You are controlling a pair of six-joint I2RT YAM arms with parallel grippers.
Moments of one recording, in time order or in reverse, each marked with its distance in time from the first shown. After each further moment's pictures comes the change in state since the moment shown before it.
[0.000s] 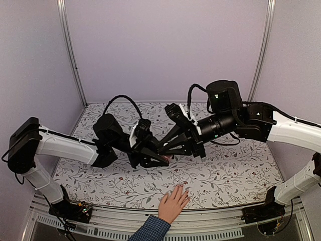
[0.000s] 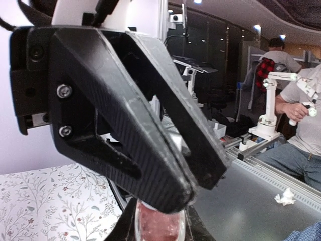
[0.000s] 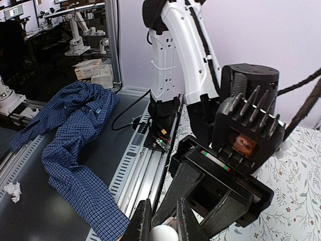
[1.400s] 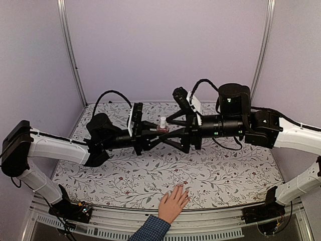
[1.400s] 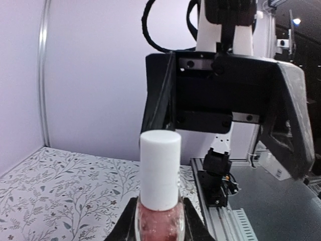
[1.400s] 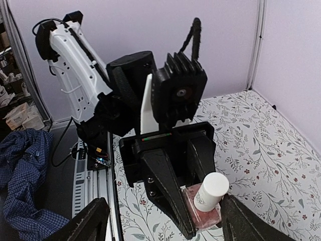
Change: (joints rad) left arm 0.055 -0.117 -0.089 -0.129 -0.559 0.116; right arm 0.004 -0.068 -0.101 0.164 0.468 0.287
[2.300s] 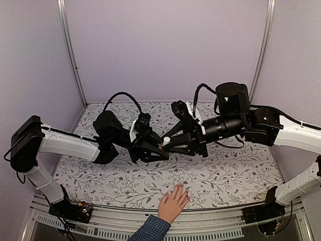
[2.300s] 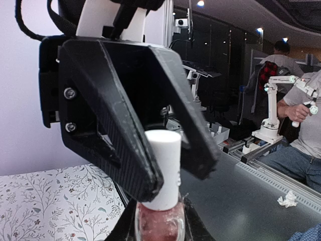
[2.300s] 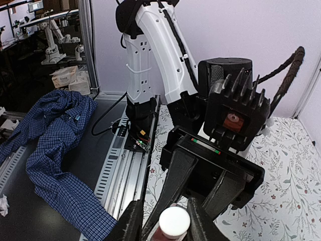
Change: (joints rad) left arm -0.023 0.130 0.110 0.152 0.550 -0.148; right arm -0.006 -0.006 0.030 -0.094 -0.316 -0.229
